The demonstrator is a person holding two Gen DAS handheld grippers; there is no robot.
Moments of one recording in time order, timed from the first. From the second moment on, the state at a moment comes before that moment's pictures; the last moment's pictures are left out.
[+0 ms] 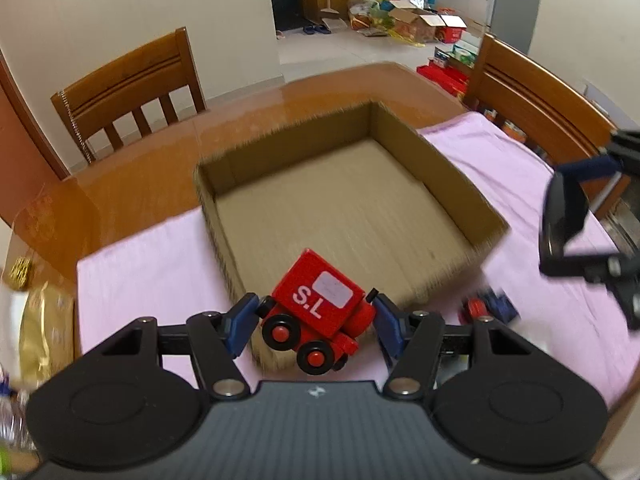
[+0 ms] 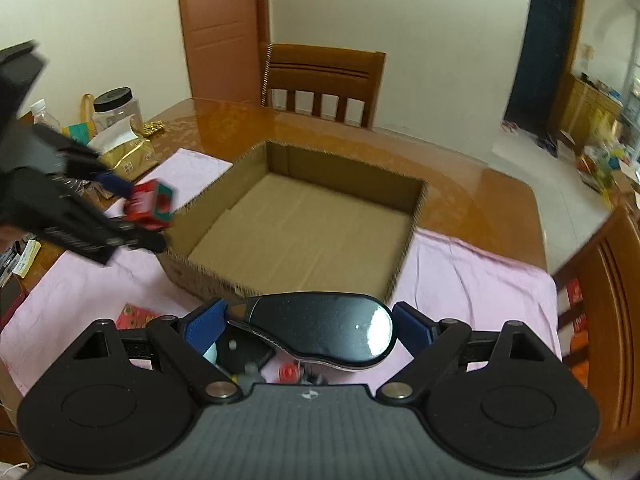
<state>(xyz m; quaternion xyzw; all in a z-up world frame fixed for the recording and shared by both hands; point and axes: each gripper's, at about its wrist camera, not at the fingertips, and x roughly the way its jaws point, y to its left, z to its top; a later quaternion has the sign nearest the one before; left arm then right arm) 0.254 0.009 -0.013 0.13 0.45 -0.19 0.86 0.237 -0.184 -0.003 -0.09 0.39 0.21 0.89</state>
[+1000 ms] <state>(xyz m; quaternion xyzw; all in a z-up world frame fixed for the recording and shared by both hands) 0.282 0.052 -0.015 0.06 0.41 -0.07 0.91 0.368 -0.148 -0.030 -0.10 0.41 0.20 0.88</state>
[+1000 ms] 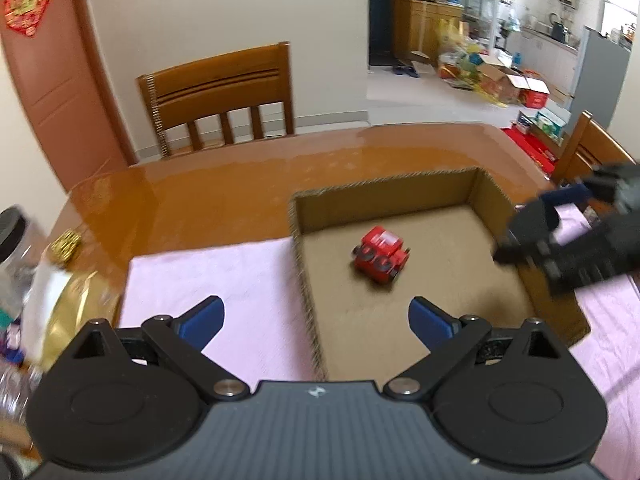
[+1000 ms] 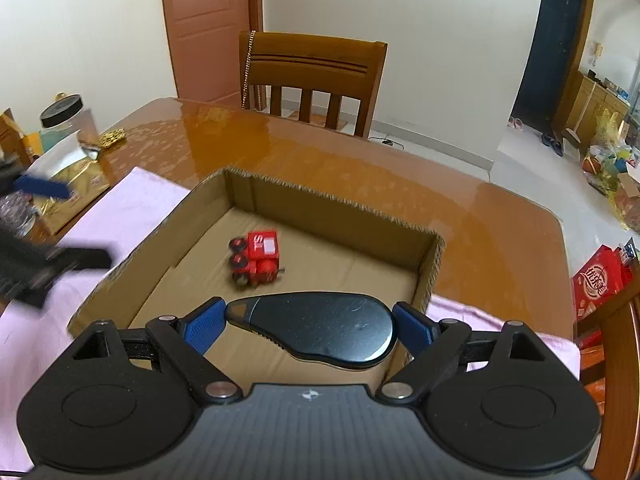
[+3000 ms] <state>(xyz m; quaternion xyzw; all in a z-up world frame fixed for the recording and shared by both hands) 0.123 0.106 -0.117 0.07 0.48 -0.12 0.86 0.120 -0.067 -0.102 -0.21 0.44 0.06 0.87</state>
